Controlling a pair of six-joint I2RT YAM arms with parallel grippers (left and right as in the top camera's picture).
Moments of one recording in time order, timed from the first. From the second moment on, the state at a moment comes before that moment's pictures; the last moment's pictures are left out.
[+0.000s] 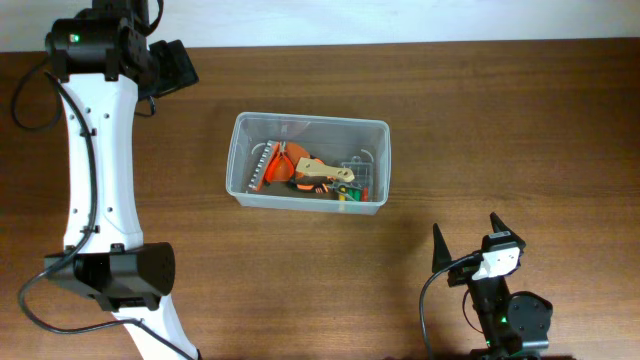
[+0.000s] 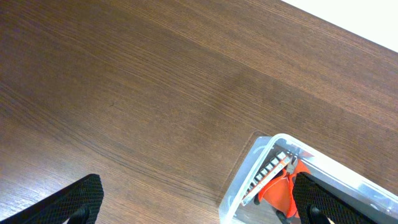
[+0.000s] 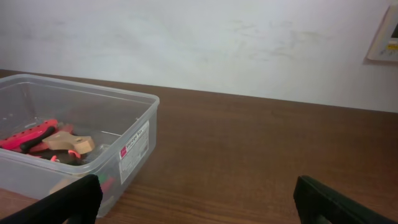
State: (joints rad) left arm 0.00 2.04 2.43 -1.48 -0.17 -0.39; right arm 0.02 0.02 0.01 -0.06 -0.13 -0.06
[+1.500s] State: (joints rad) left arm 0.00 0.57 1.27 -0.97 -0.50 -0.40; right arm 0.02 0.01 0.01 -0.06 -0.14 -0.06
